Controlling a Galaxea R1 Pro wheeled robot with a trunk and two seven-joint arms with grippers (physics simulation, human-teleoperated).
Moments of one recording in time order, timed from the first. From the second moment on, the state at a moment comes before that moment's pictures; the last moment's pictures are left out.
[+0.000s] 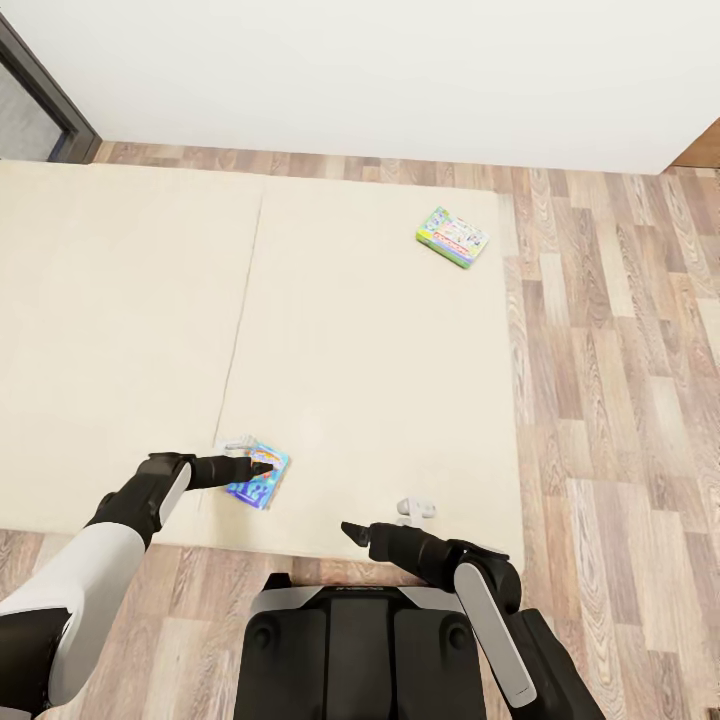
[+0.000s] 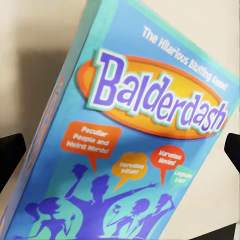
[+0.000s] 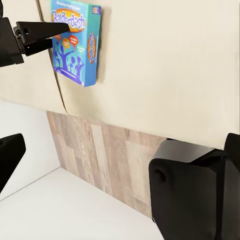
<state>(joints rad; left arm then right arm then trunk) -0.94 0.16 0.05 -0.56 0.00 0.57 -0.54 -0.33 0.08 0.25 -1.48 -0.59 0.79 0.09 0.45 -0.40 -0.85</state>
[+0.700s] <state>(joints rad) -0.94 0.16 0.05 -0.56 0.00 0.57 -0.54 -0.33 0.08 0.25 -1.48 -0.59 0.79 0.09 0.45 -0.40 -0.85</state>
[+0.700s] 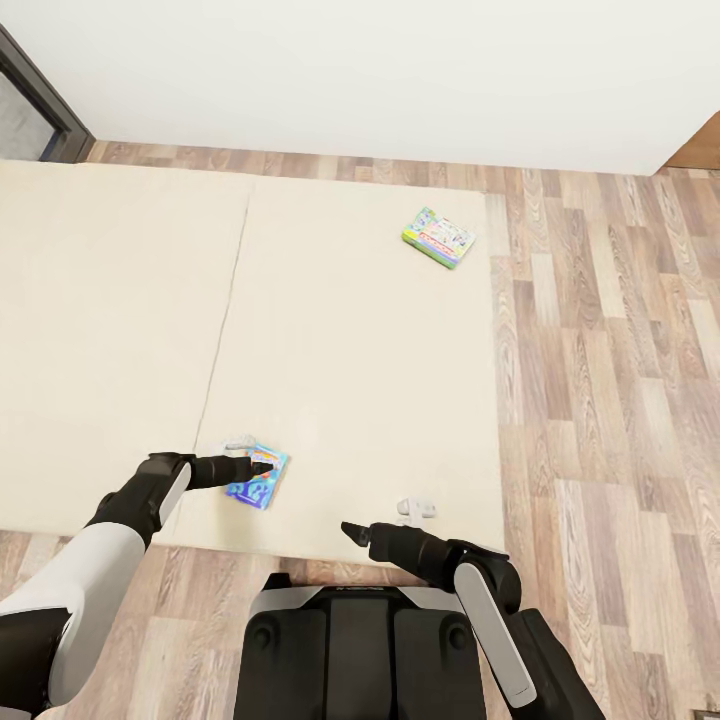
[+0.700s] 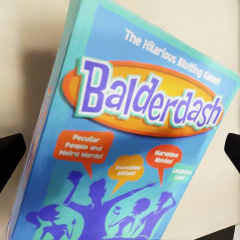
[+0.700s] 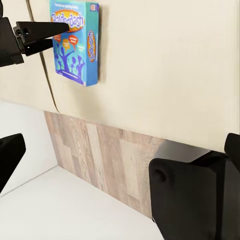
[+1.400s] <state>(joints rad) -0.94 0.16 0.05 -0.56 0.00 0.58 -0.55 -0.33 0.08 0.25 -1.48 -0.59 0.79 0.09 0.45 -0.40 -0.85</state>
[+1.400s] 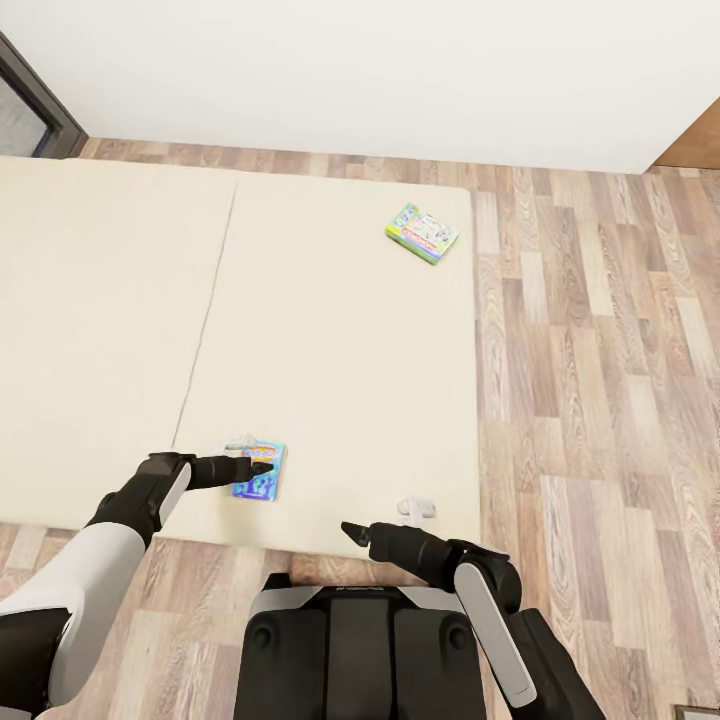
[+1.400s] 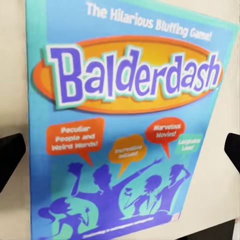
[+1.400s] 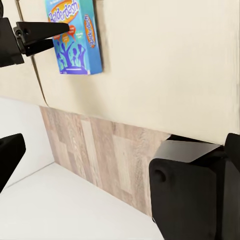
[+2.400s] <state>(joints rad) -0.94 0.16 0.05 -0.56 0.00 0.58 -0.55 -0.33 0.08 0.25 -1.48 -0.59 0.79 0.09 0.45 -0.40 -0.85</state>
